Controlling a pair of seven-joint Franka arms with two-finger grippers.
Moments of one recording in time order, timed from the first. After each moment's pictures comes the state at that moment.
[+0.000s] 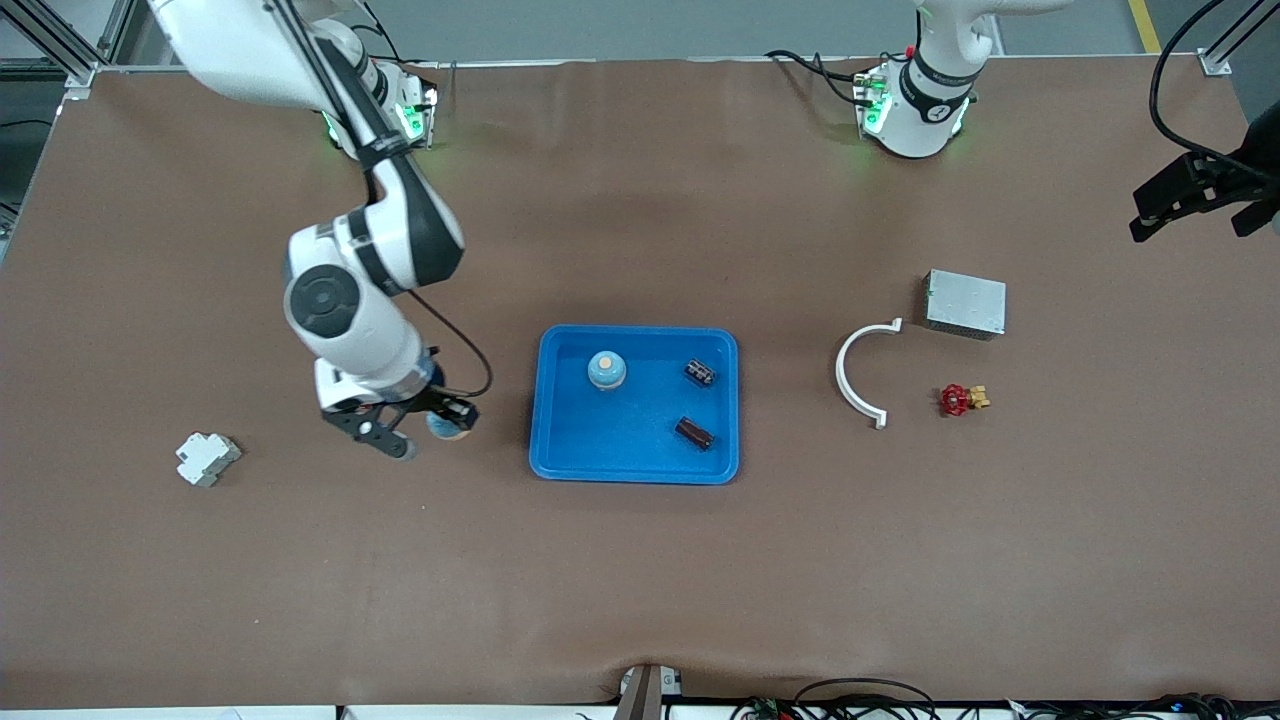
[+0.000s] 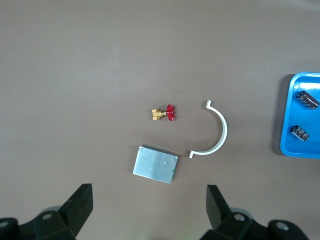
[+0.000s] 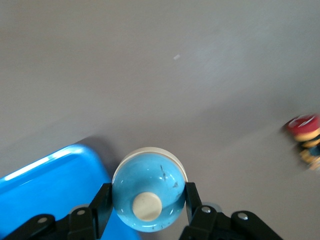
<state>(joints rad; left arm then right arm) -0.04 -0.03 -0.01 -1.47 0.04 1.47 -0.06 0.43 0.44 -0.01 -1.75 0.02 2.25 0.91</state>
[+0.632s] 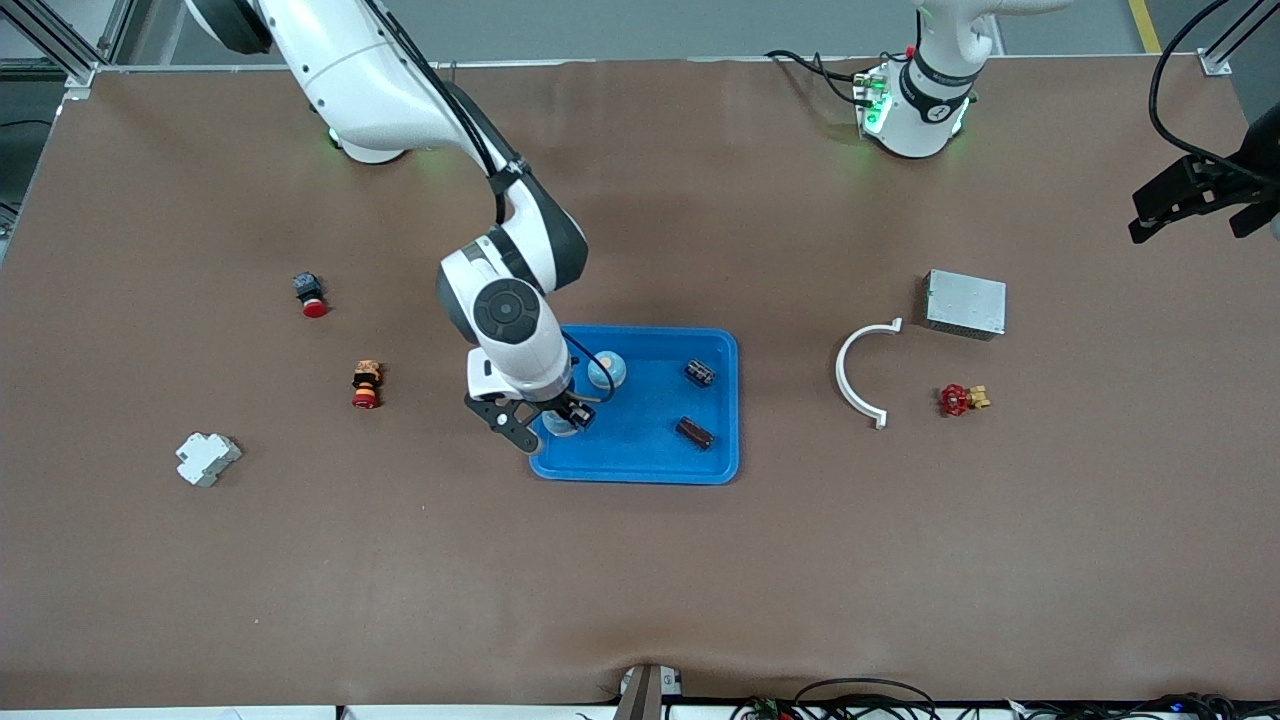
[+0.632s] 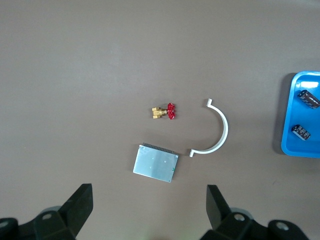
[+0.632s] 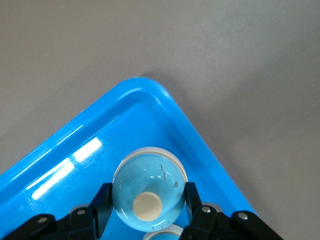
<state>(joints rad) -0.03 -0.03 -0.01 -1.48 0.04 1.47 -0.06 0.61 0.71 -0.02 -1.50 0.01 2.26 1.27</state>
